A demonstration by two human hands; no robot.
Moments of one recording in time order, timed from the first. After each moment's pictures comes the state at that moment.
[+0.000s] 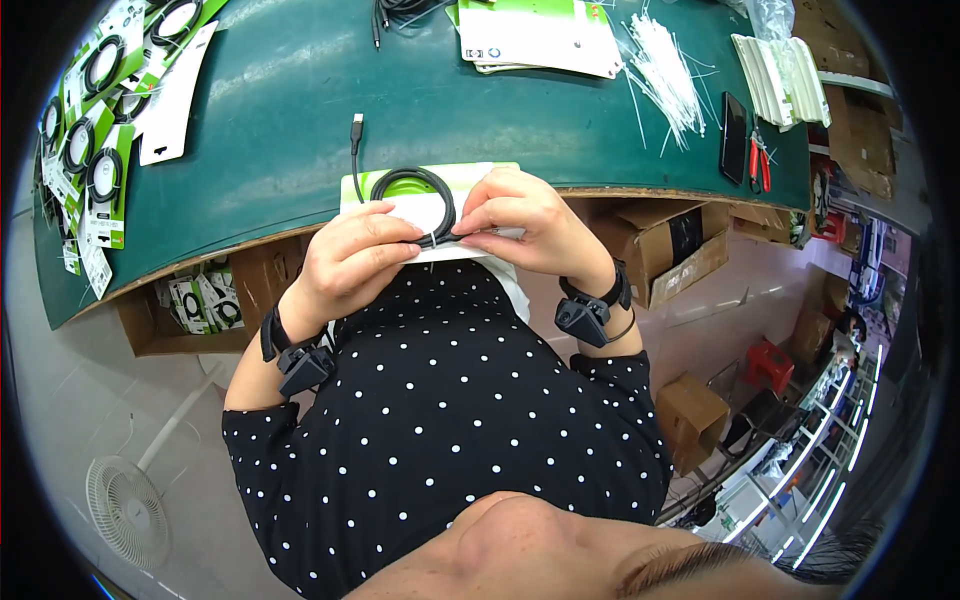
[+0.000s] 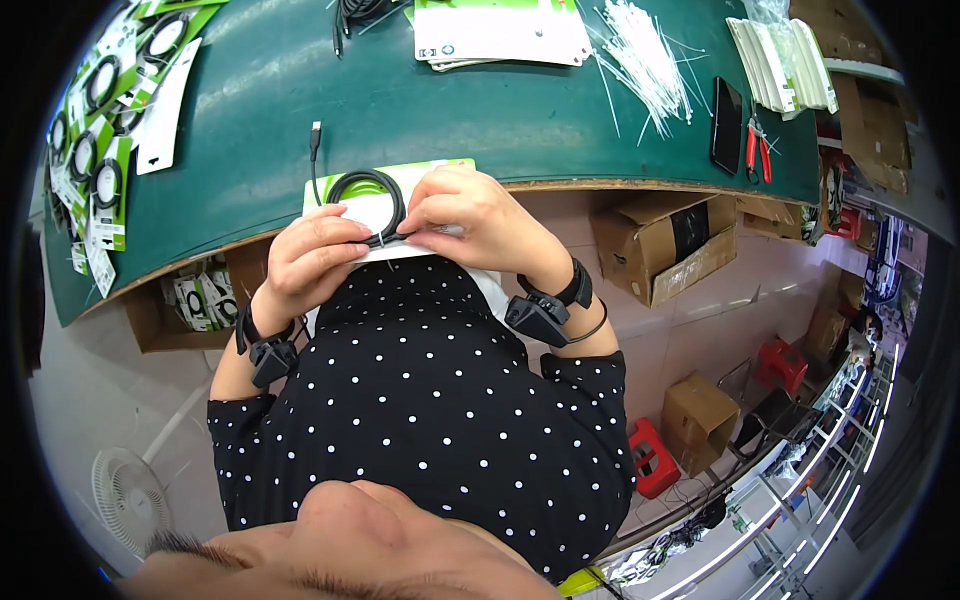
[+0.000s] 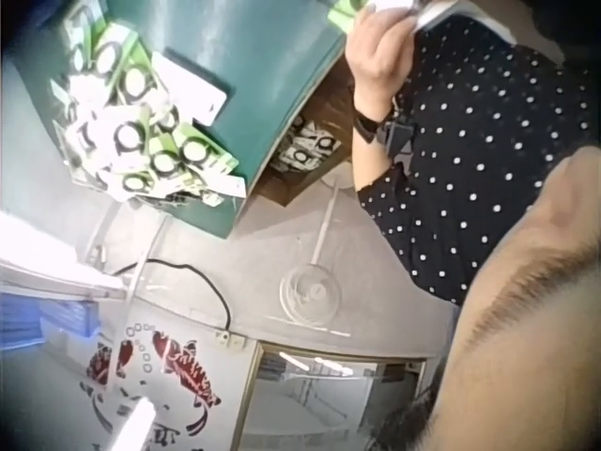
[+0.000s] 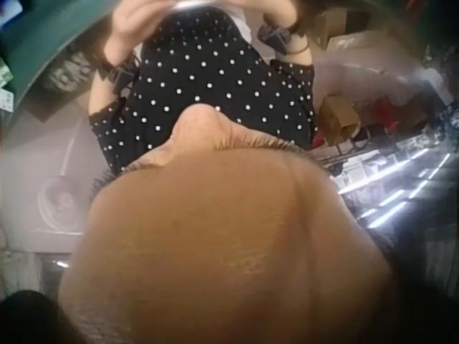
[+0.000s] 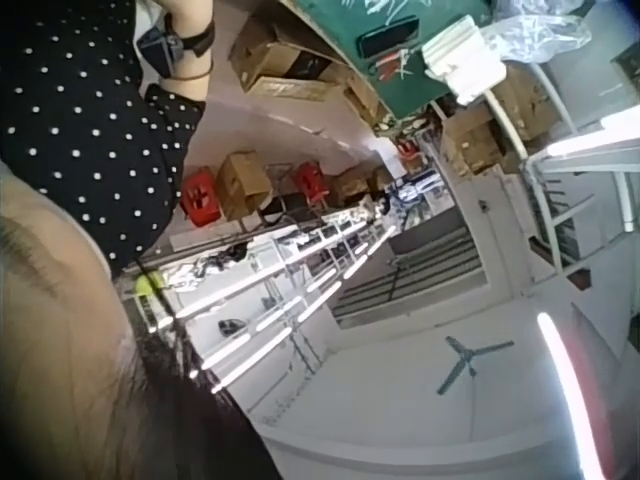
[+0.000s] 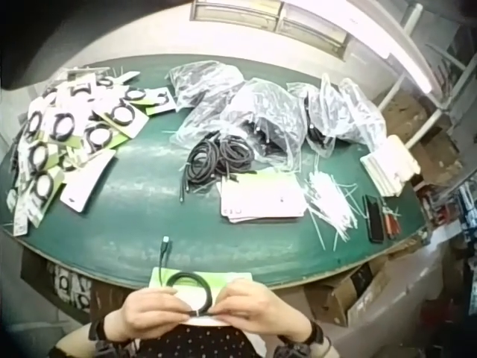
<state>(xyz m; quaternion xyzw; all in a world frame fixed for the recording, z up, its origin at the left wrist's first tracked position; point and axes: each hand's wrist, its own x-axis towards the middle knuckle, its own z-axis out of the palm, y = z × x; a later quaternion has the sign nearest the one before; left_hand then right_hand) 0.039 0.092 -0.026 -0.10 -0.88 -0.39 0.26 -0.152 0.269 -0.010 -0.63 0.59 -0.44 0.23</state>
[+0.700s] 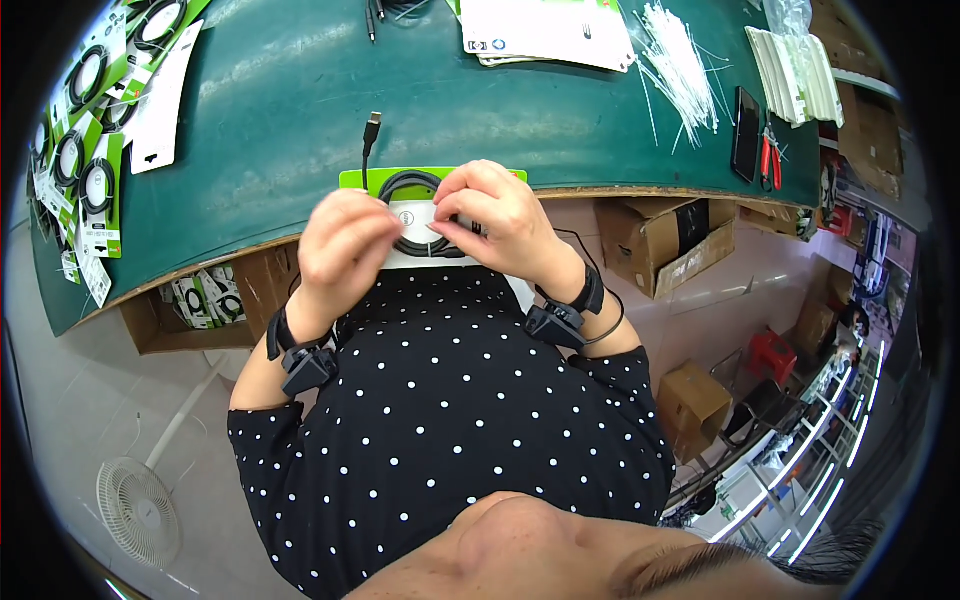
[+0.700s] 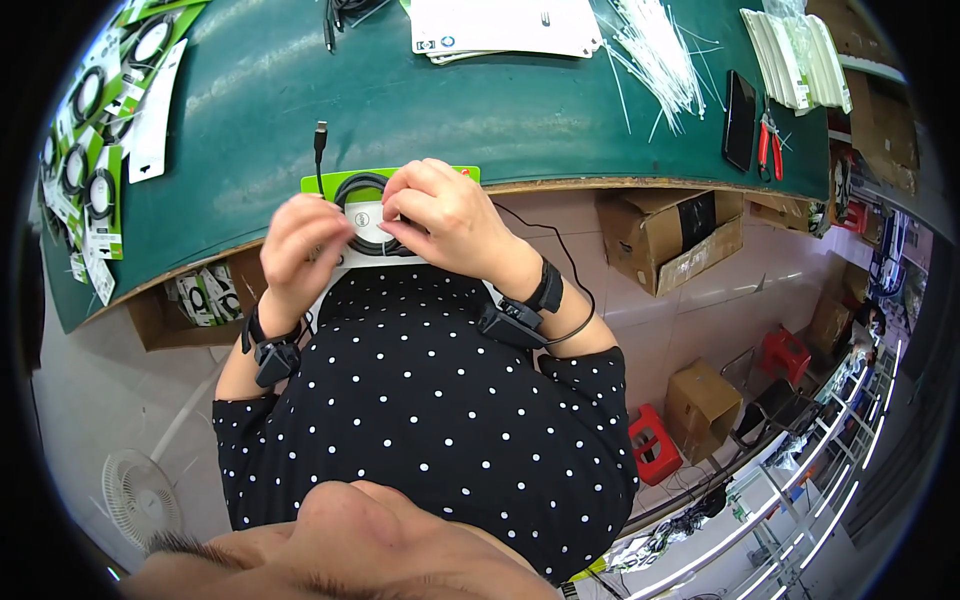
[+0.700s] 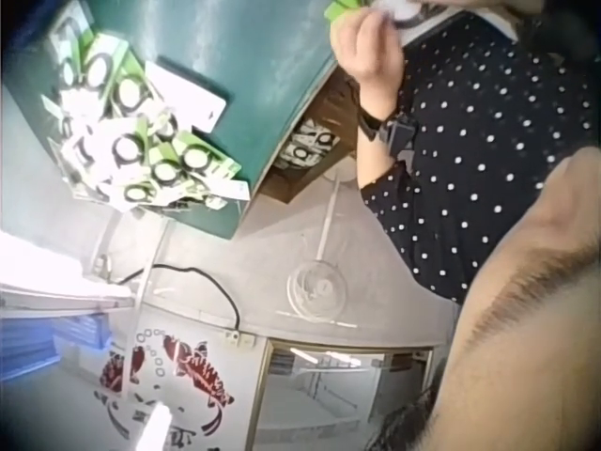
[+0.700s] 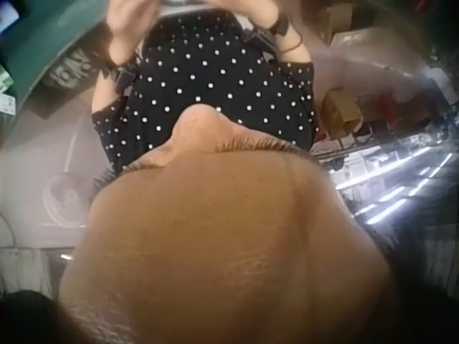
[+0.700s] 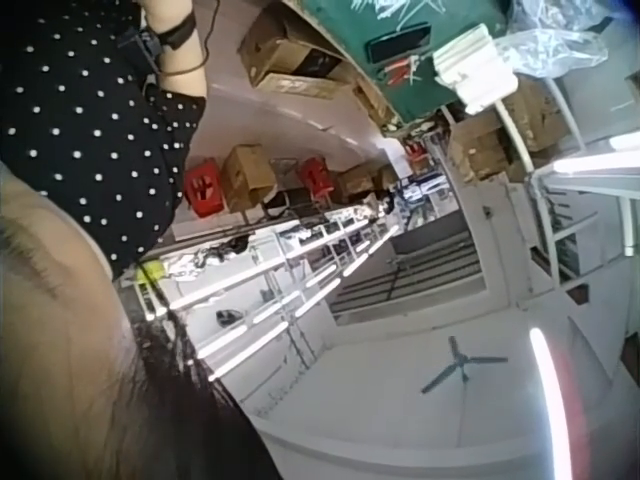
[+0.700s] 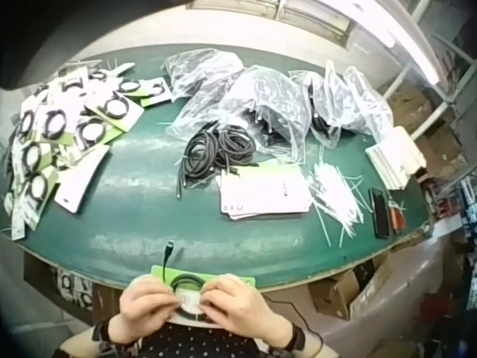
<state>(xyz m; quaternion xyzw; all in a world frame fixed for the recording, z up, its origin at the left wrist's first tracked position) 0.038 0.091 -0.048 0.02 -0.86 -0.41 0.31 -0.129 0.252 -0.042 -0.59 0.66 -0.45 0.13</state>
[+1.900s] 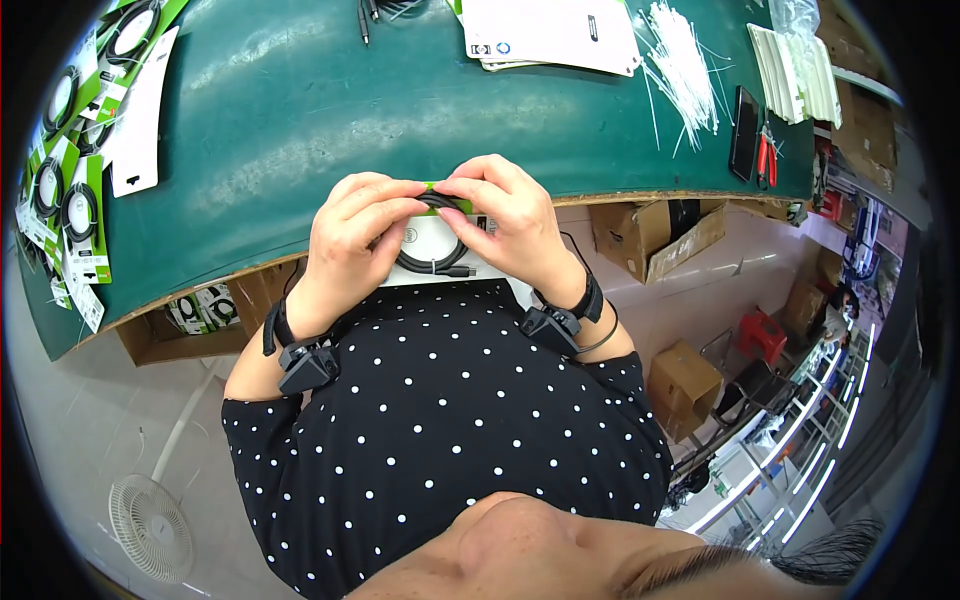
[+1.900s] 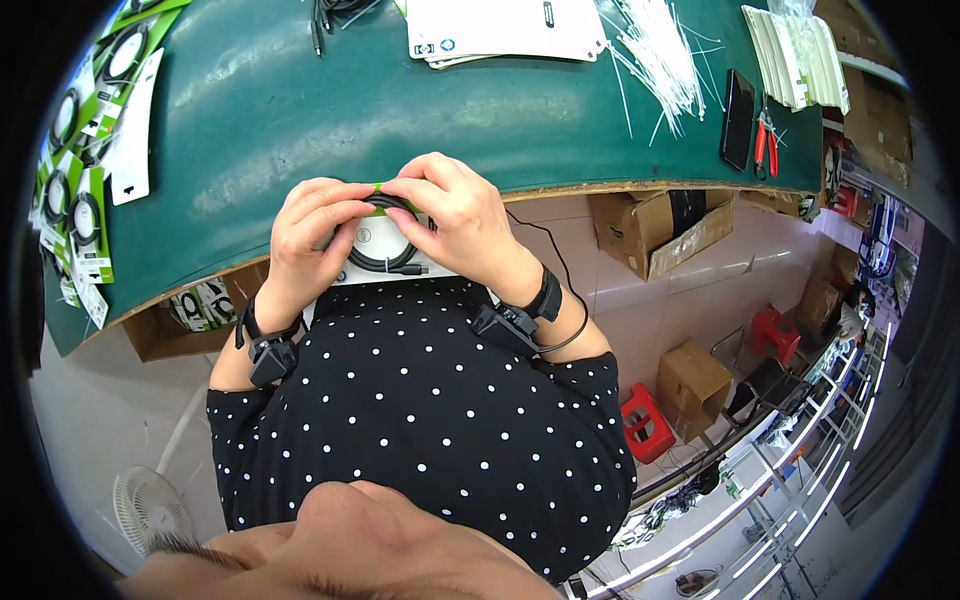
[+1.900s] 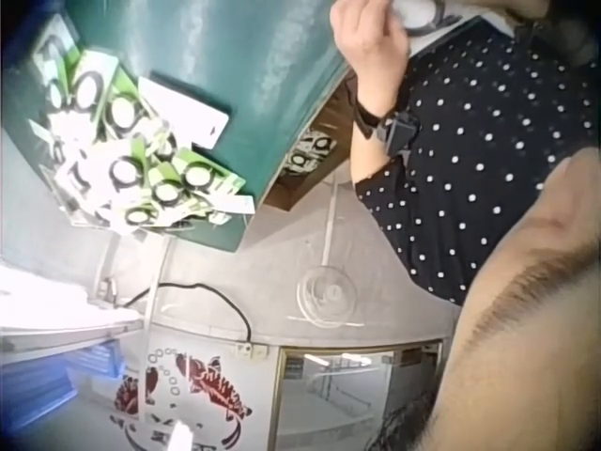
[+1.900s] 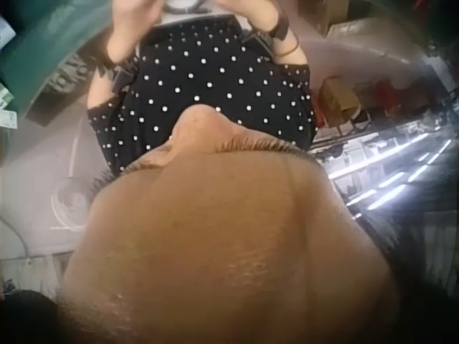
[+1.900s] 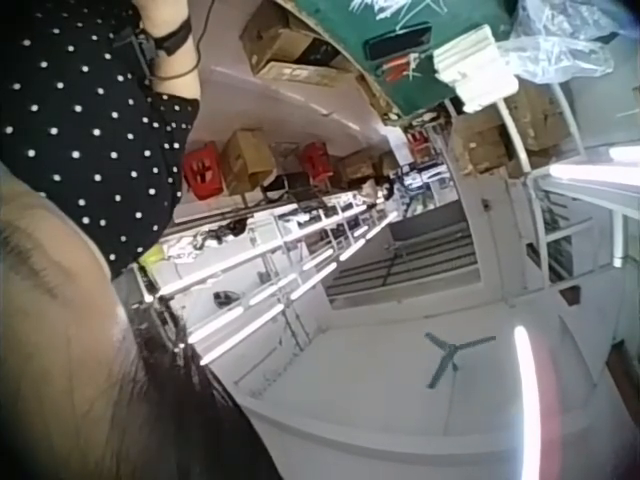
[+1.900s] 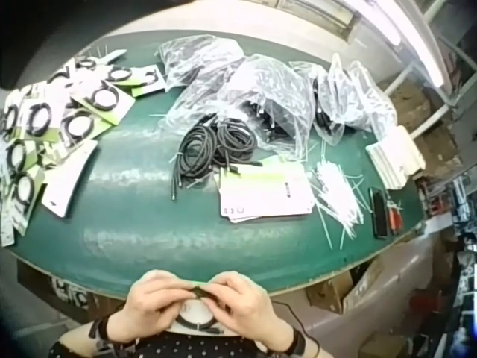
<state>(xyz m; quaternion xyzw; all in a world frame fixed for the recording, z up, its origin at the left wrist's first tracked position) 0.006 0.078 -0.043 0.03 -0.88 -0.42 0.21 -0.128 0.242 -0.035 -0.51 0.75 -0.41 0.12</state>
